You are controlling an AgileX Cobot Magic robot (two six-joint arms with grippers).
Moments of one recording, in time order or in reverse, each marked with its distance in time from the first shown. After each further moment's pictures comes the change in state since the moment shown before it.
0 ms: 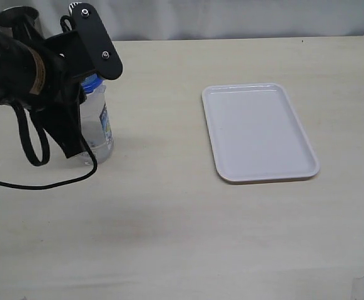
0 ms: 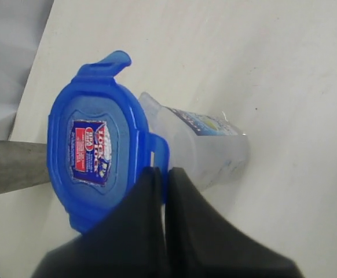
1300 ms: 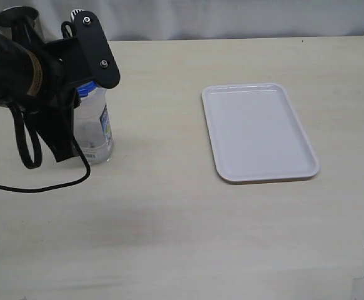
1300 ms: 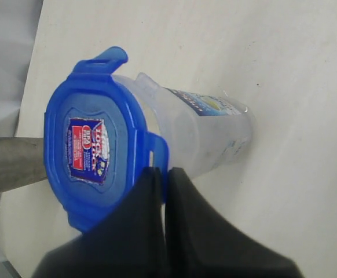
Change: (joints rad) left arm 0.000 -0.001 0.000 -0.003 0.038 0.074; right arm 0.000 0.000 0.000 0.000 0.000 0.000
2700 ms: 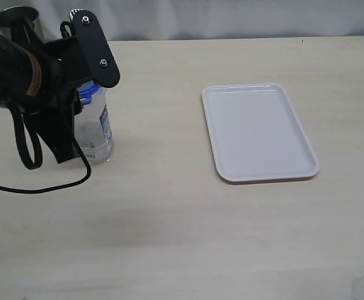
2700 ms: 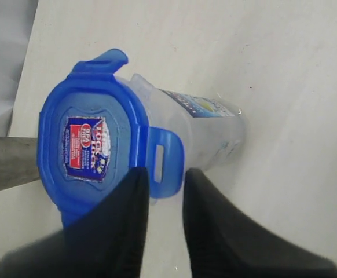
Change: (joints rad) left arm 0.000 -0.006 0.000 -0.027 0.000 0.004; right arm 0.000 0.000 0.000 0.000 0.000 0.000
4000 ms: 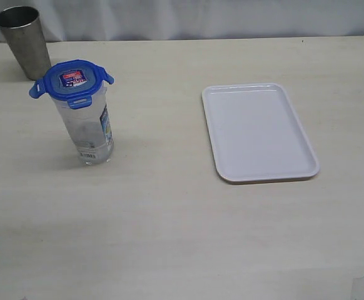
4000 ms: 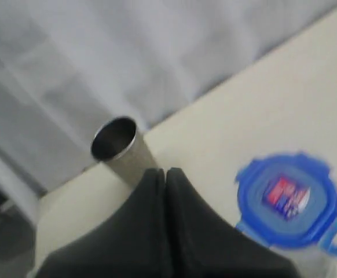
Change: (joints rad) left arm 0.215 -0.435 0.039 0.137 -0.152 -0.467; right arm 0.000 0.000 0.000 0.000 0.000 0.000
